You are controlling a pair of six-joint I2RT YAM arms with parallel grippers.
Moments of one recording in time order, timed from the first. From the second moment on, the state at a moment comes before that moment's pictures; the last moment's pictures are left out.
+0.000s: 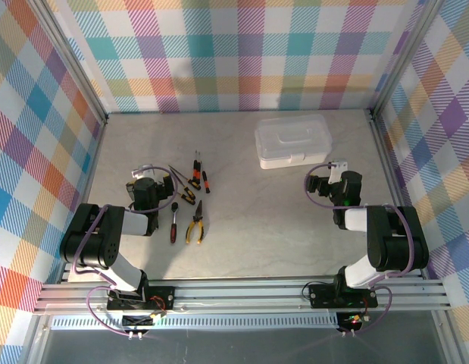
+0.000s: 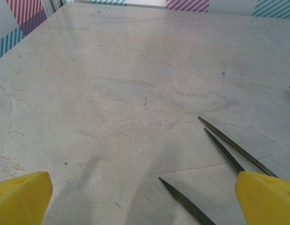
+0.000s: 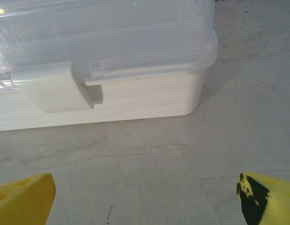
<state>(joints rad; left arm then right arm) -0.10 1.58 0.39 0.78 -0.30 -0.13 -0.02 1.53 0.42 0.68 -0.16 0.03</state>
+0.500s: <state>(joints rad) -0.11 1.50 0.50 0.51 -0.32 -0.14 -0.02 1.42 0.53 0.42 -0.15 0.04</state>
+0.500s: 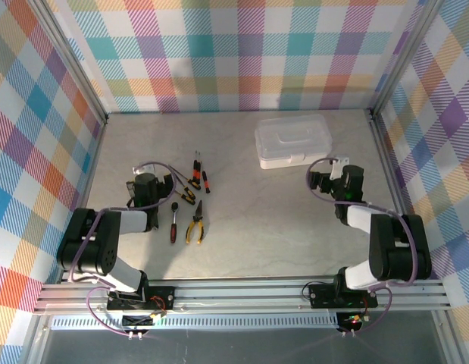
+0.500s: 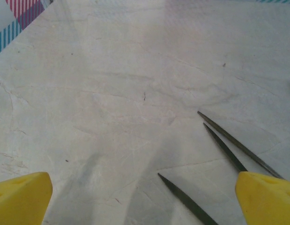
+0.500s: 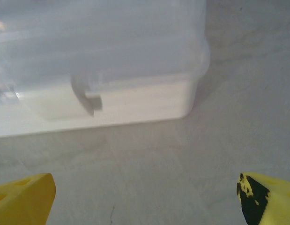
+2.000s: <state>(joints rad) -0.26 1.63 1.31 -0.72 -0.07 -0.25 0.06 1.75 1.31 -0.45 -0.29 -0.03</state>
